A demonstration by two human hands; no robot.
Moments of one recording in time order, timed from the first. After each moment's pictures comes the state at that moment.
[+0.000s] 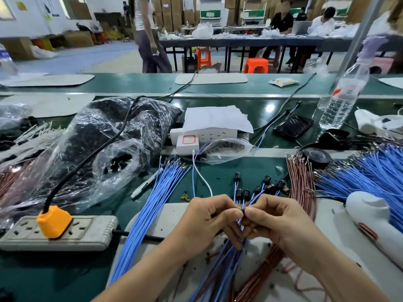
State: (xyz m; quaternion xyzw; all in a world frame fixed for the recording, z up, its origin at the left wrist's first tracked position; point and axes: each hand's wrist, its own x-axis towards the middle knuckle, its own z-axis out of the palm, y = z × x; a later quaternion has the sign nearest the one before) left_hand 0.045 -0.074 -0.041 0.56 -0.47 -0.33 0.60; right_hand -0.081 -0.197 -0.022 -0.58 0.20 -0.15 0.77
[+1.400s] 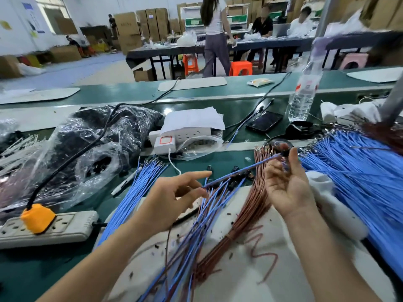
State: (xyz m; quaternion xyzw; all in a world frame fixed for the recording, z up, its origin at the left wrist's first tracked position) left_hand 0.038 -0.069 -0.010 0.67 -0.55 -0.11 0.49; right_hand -0.097 -0.258 -0.014 -0.10 0.13 -0.42 0.89
